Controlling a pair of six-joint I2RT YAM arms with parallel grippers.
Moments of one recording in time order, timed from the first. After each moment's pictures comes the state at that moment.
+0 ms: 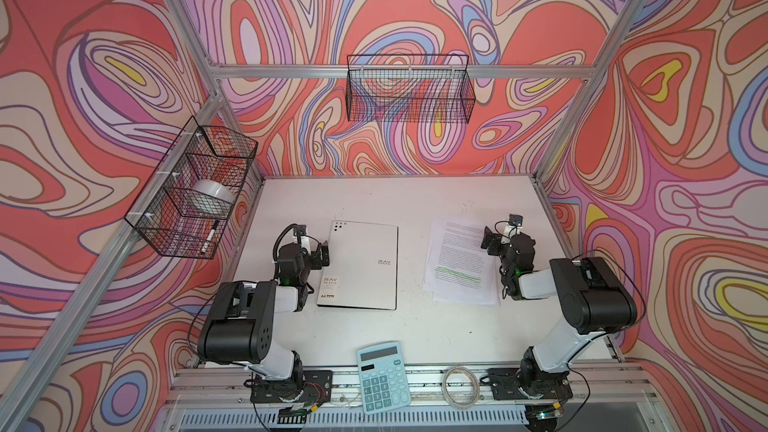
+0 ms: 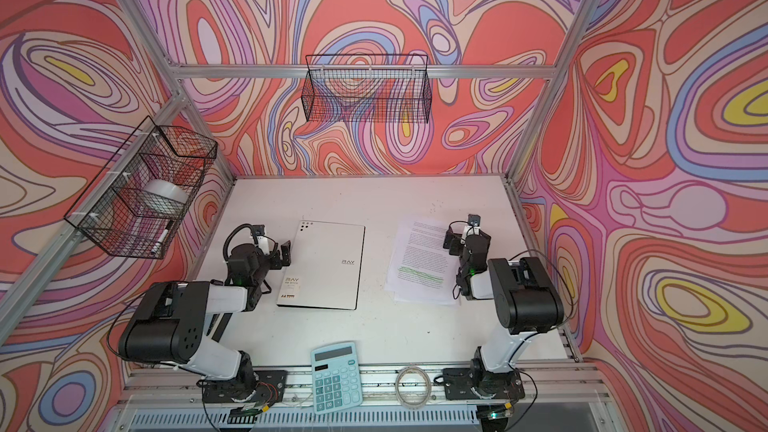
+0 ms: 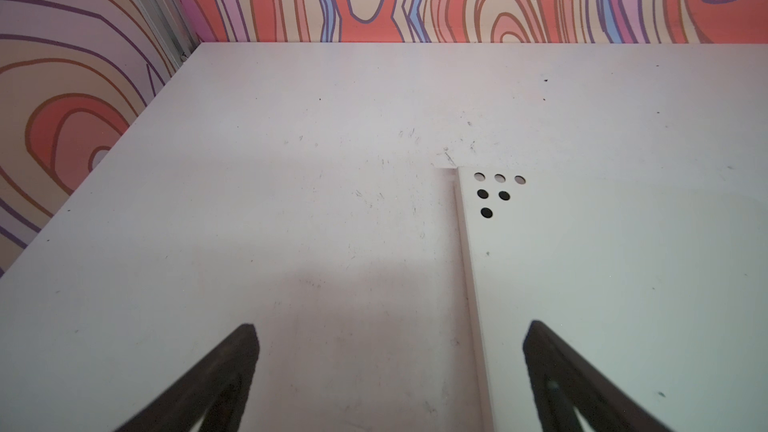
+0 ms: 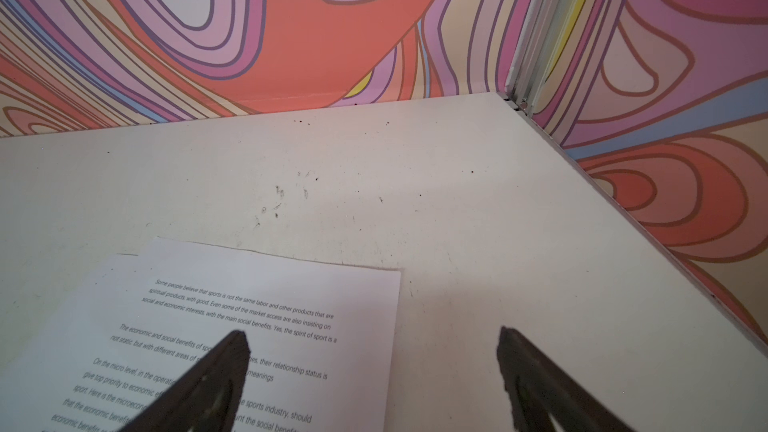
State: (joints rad) left arm 0.01 1.54 0.36 0.78 0.01 -0.02; right arm 0.01 1.71 0.46 0.97 0.13 0.07
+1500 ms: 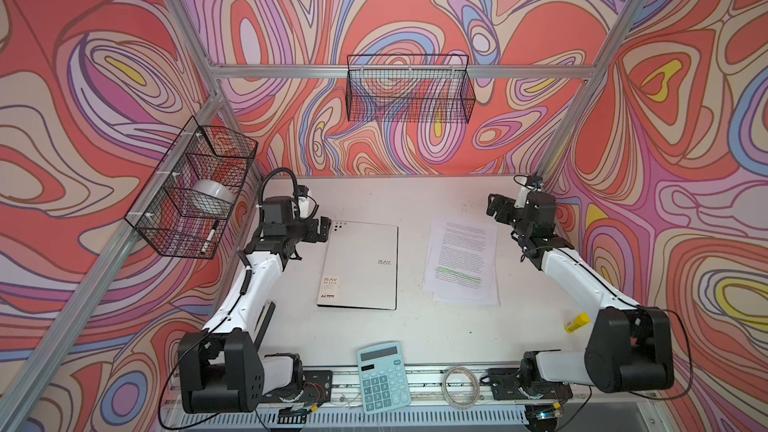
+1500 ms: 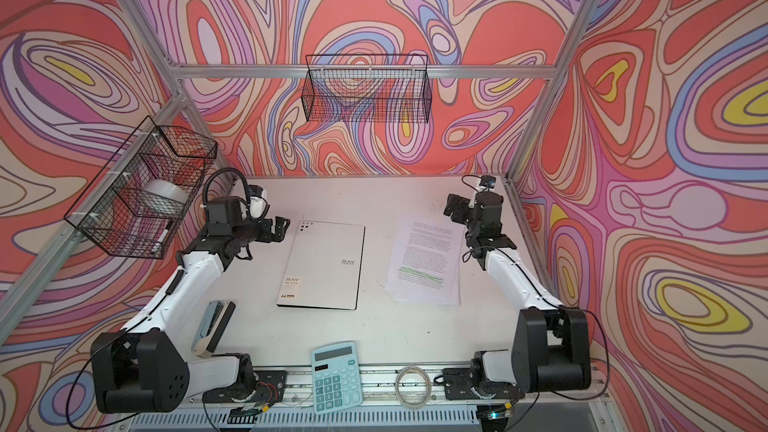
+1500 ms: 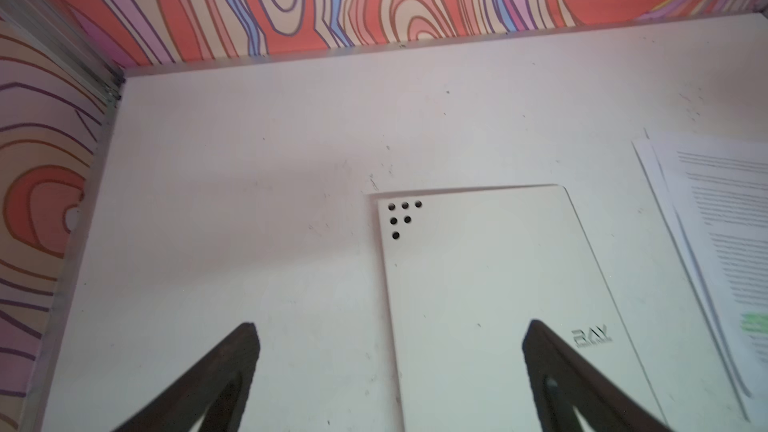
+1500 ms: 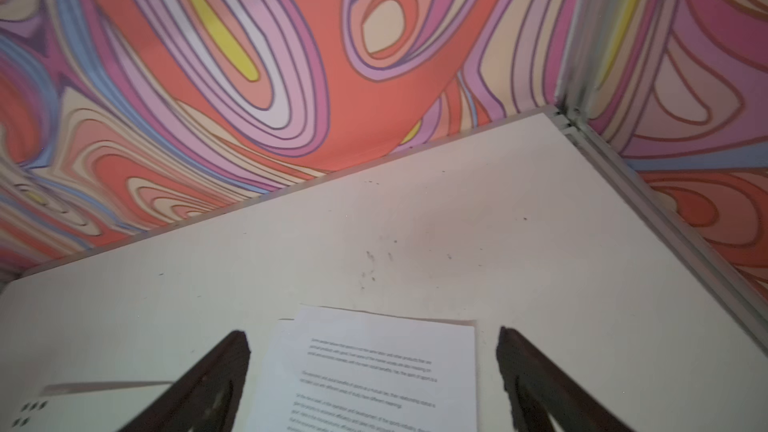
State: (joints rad) left arm 0.01 1.28 1.04 -0.45 0.22 0.07; right arm 0.02 1.32 0.90 0.06 -0.07 0.34
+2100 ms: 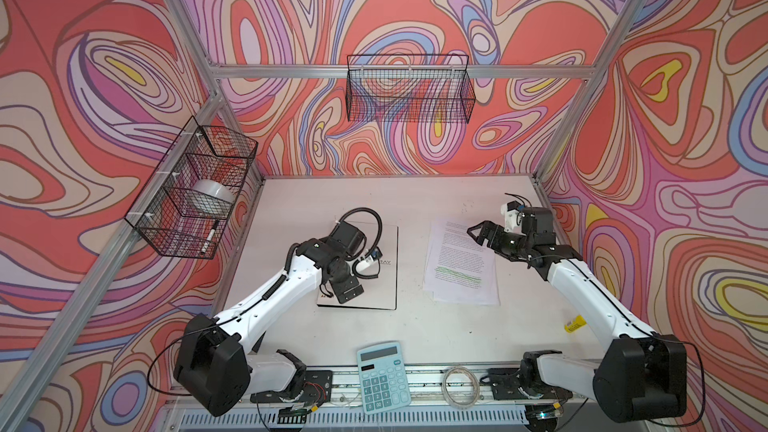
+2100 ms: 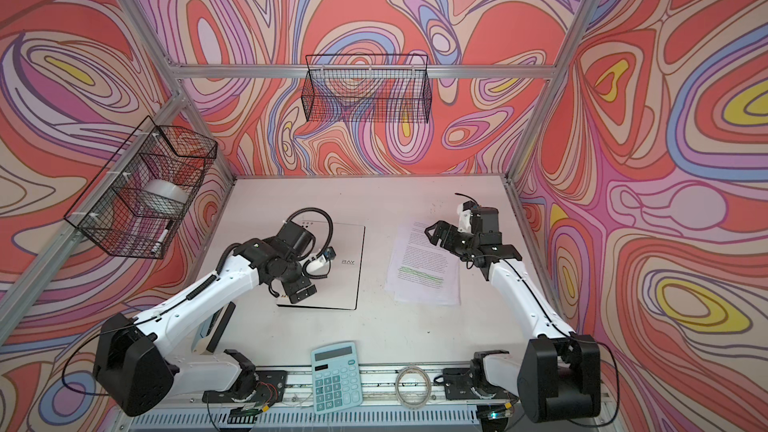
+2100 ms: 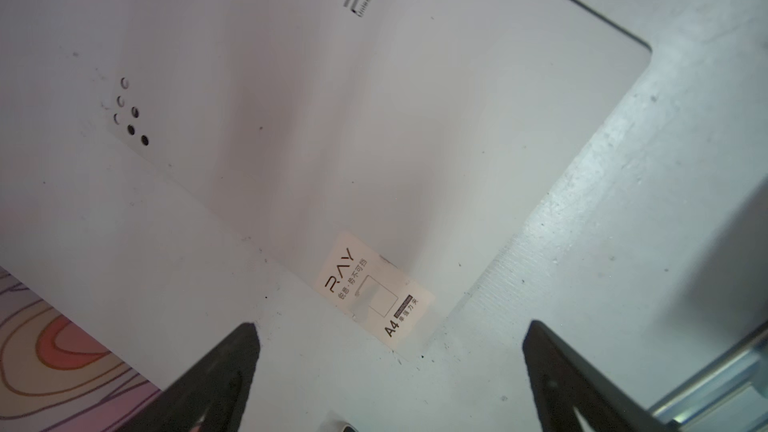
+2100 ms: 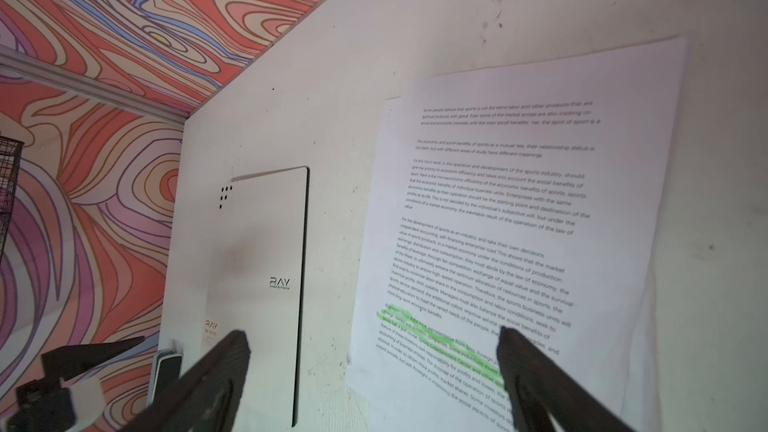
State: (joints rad) left arm -0.60 1.31 0.97 -0.95 -0.17 0.57; right arm 0.05 1.21 0.85 -0.38 -0.45 0.52
